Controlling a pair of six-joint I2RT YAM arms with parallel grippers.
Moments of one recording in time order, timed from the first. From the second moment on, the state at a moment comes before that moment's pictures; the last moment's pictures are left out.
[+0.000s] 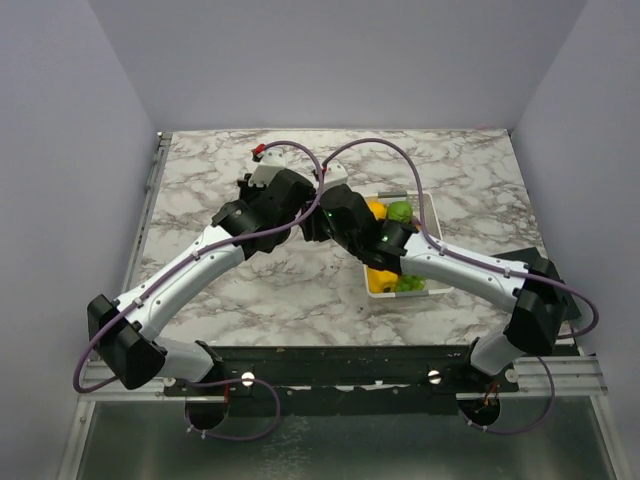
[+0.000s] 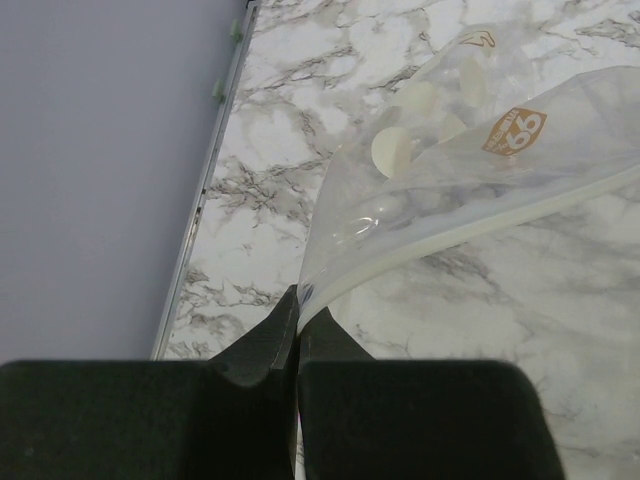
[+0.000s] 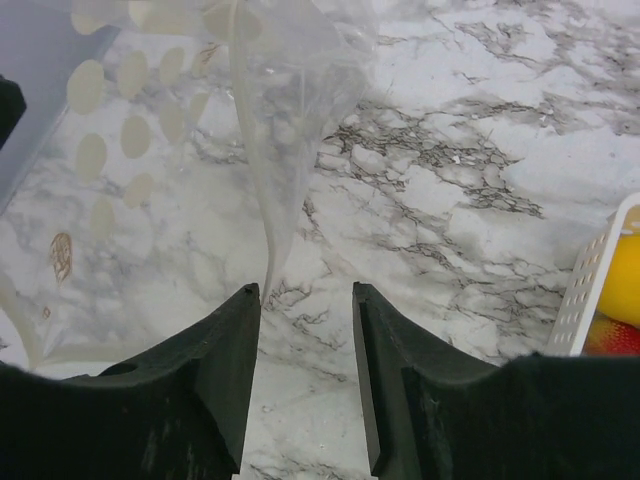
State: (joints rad) left arm -0.74 1.34 1.33 -0.83 -1.00 -0.31; right arm 0.99 1.61 1.33 -0.17 0.37 0.38
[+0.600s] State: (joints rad) left arm -0.74 1.37 1.28 -0.80 -1.01 -0.31; right arm 0.99 1.29 1.12 -0.20 0.36 0.38
